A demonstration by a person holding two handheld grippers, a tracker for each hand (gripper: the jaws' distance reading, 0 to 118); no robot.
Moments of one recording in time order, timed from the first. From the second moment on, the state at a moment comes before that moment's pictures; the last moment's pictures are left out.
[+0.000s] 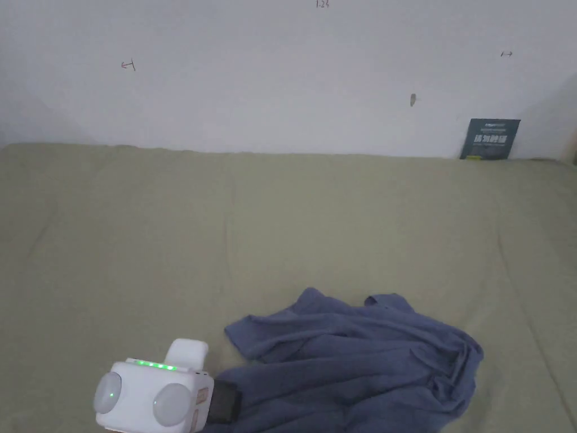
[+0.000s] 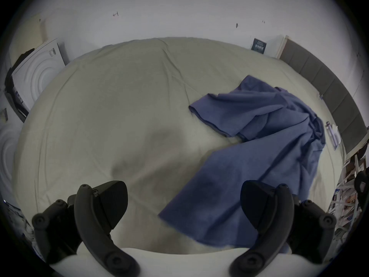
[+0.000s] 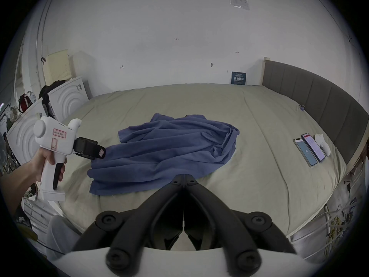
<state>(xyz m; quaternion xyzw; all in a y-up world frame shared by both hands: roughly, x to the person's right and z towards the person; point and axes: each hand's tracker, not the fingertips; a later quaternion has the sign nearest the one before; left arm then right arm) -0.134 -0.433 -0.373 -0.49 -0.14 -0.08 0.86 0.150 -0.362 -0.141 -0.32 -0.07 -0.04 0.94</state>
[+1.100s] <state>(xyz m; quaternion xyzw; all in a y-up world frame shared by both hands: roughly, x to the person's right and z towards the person) -0.151 -0.440 -0.342 -0.49 -0.17 -0.02 0.85 0.175 -0.343 -0.417 -0.37 0.03 0.07 0.93</state>
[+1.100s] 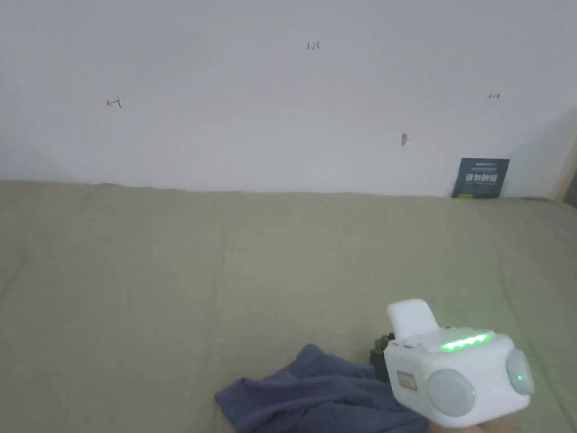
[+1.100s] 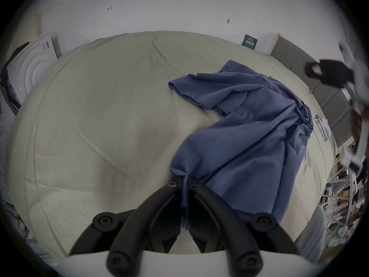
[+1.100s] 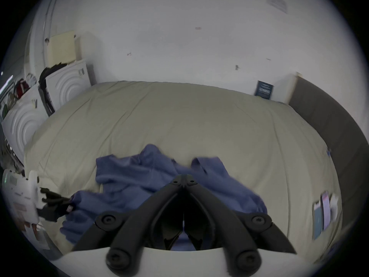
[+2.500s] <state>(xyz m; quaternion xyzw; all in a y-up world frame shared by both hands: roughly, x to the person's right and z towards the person) -0.190 -0.227 -0.331 -0.33 -0.09 -0.01 0.94 0.341 -0.141 -0.290 -0.30 -0.07 0.00 0.95</state>
